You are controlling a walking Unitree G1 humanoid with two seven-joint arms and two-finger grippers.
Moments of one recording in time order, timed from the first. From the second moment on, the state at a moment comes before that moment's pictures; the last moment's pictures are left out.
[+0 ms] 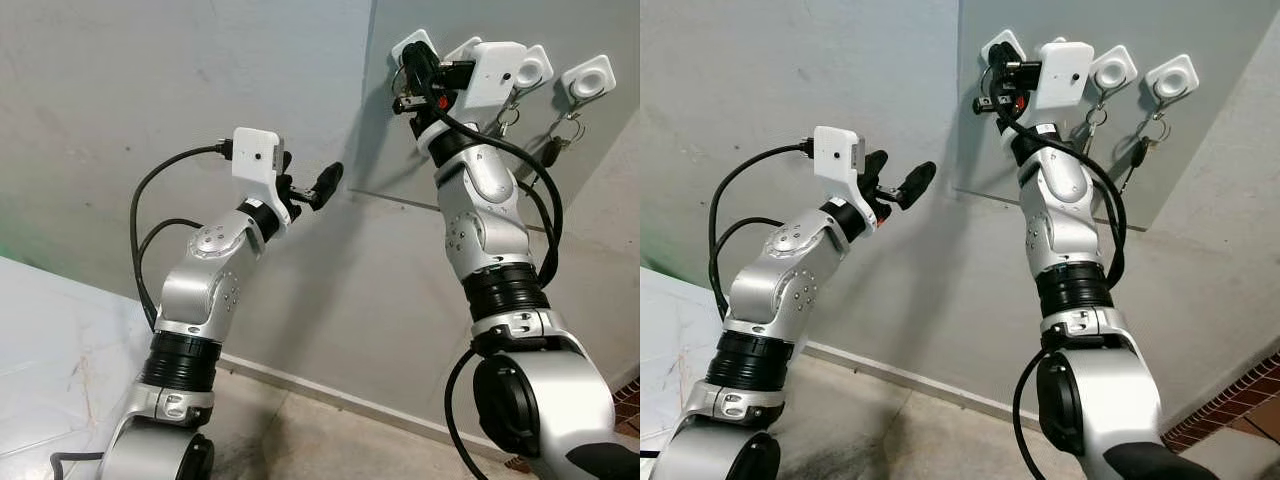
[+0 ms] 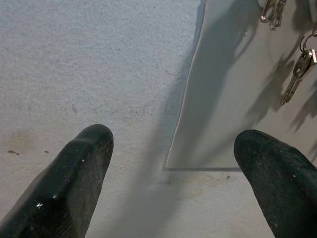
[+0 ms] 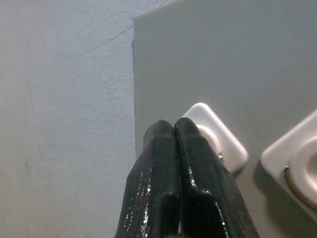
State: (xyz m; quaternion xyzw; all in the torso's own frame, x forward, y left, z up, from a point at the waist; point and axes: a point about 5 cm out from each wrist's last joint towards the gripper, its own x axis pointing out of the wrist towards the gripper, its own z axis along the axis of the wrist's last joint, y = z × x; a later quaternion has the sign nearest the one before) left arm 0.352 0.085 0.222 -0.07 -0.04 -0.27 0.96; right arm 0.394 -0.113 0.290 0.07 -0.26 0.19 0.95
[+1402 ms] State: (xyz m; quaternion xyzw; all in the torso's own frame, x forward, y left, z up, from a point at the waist) left arm 0.352 0.083 0.223 -0.07 -0.04 -0.27 0.96; right arm 0.401 -0.107 0.286 0.01 -0.20 0.23 0.95
